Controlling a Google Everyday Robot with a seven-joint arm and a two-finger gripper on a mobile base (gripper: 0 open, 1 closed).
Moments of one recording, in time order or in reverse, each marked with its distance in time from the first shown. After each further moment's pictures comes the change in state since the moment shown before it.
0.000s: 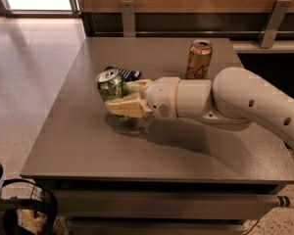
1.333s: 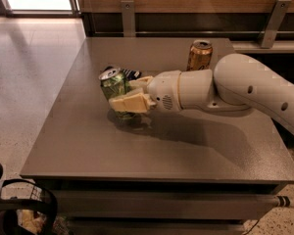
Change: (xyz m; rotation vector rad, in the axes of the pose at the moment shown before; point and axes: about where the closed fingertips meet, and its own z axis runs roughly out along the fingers) arm 0.002 -0.008 -0.001 -0.053 0.072 0.047
